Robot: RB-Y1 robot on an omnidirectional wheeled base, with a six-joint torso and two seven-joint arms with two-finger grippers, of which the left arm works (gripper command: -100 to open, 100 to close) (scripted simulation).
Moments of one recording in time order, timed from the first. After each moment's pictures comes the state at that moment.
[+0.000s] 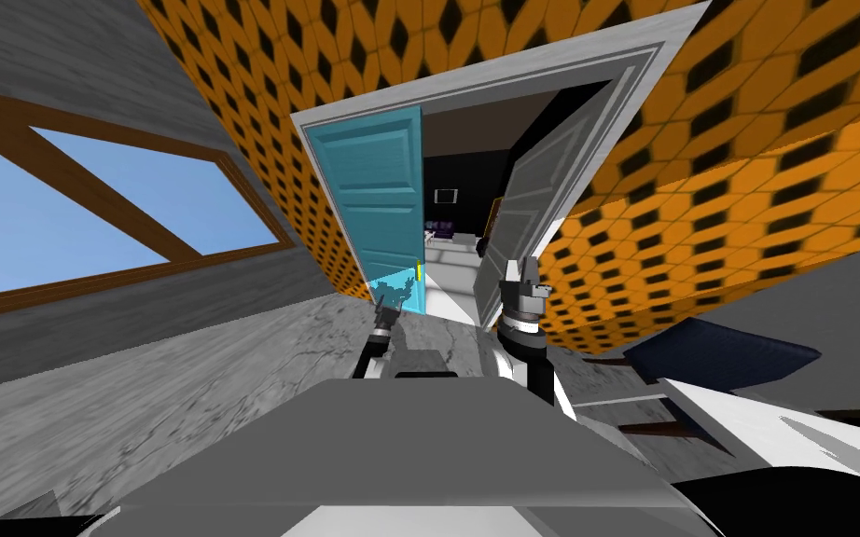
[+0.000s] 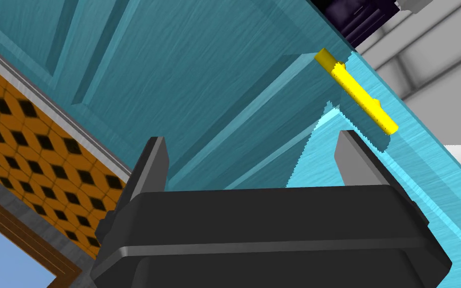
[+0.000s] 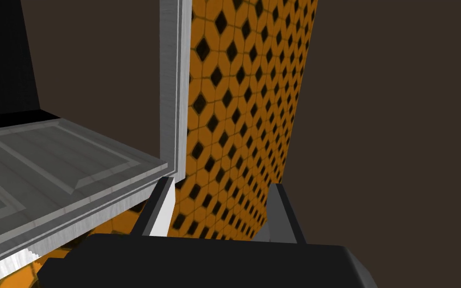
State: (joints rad) arm 0.28 0.08 -0.22 -1.57 0.11 -0.60 0.67
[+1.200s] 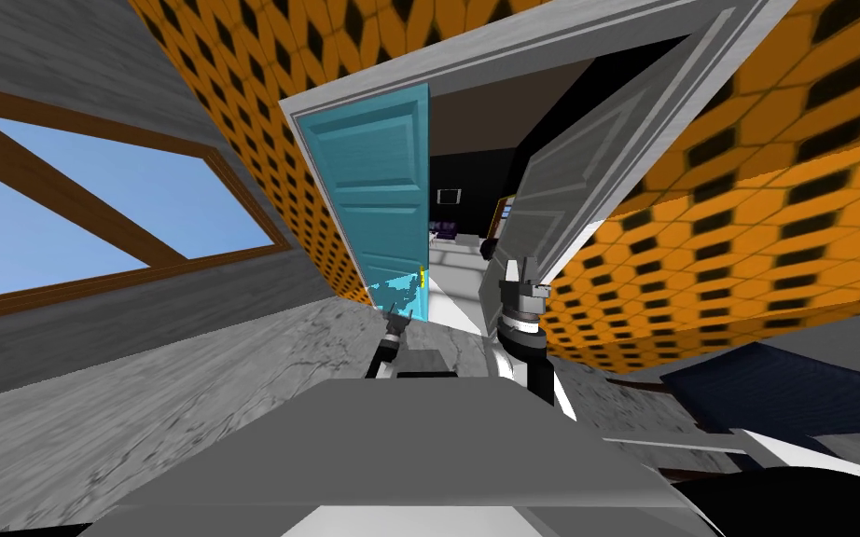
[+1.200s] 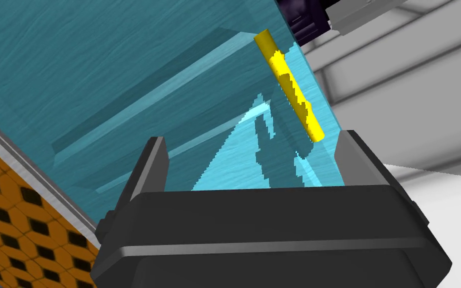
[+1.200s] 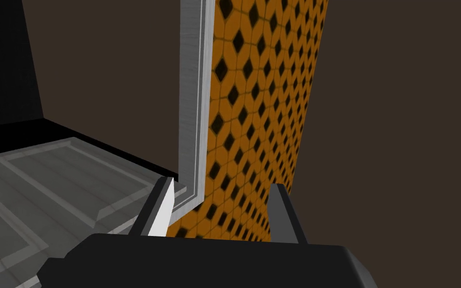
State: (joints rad) arm 0.20 0.07 -0.31 -1.33 0.15 -0.66 0.90
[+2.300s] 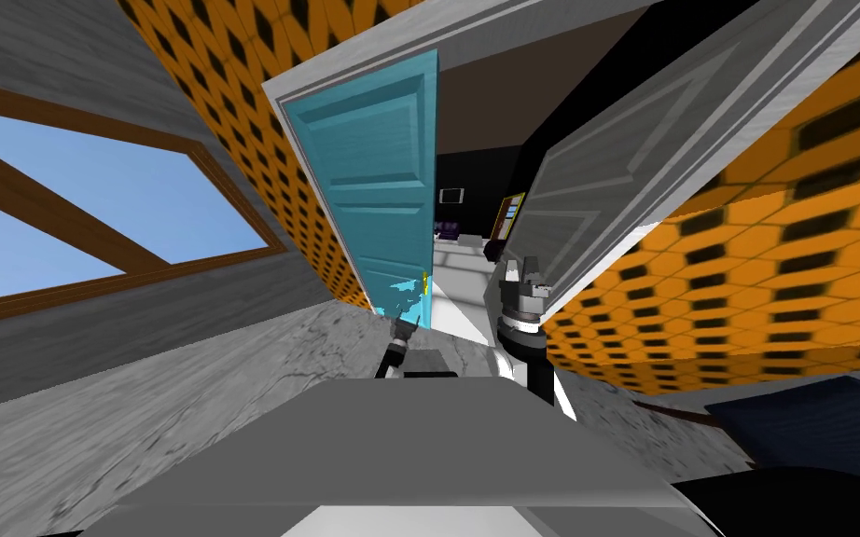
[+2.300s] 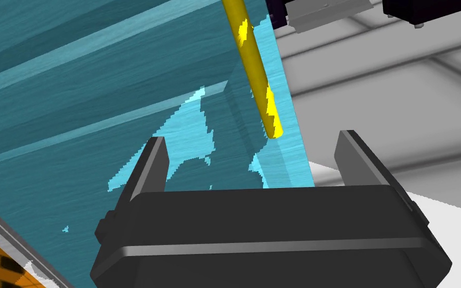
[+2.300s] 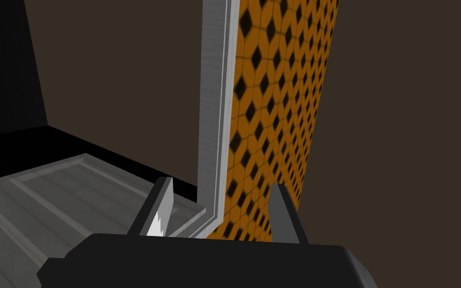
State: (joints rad) arm 0.13 0.05 -0.38 -1.13 0.19 -0.70 1.10
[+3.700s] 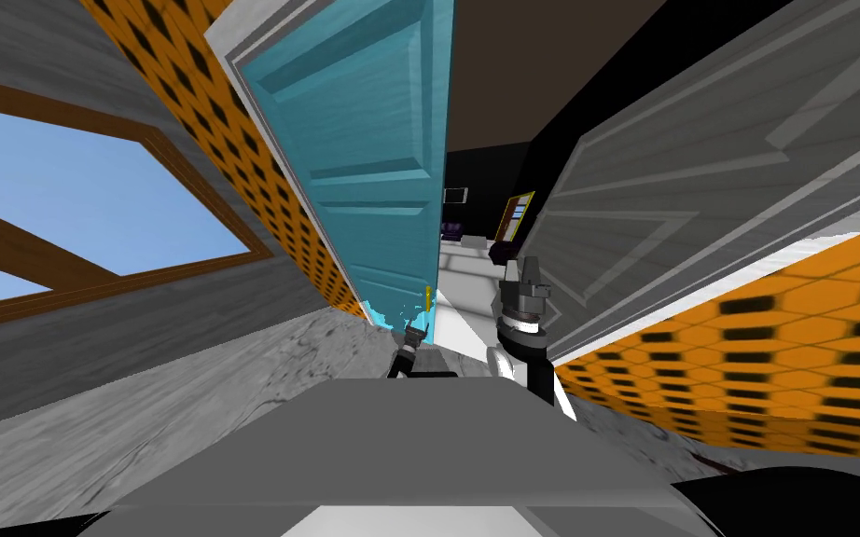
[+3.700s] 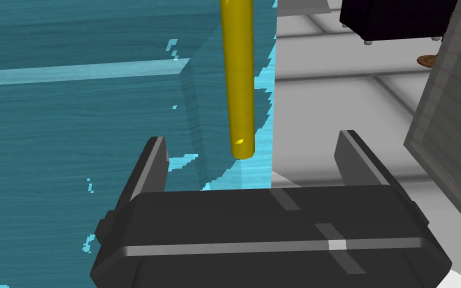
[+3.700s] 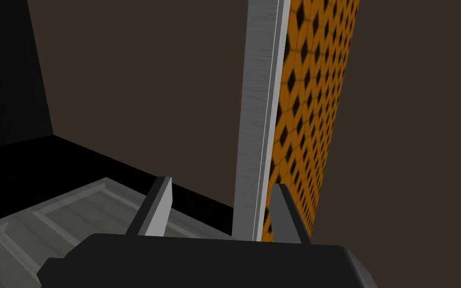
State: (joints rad) arm 0.04 -0.02 -0.47 -0.87 0.23 -0.75 1.34
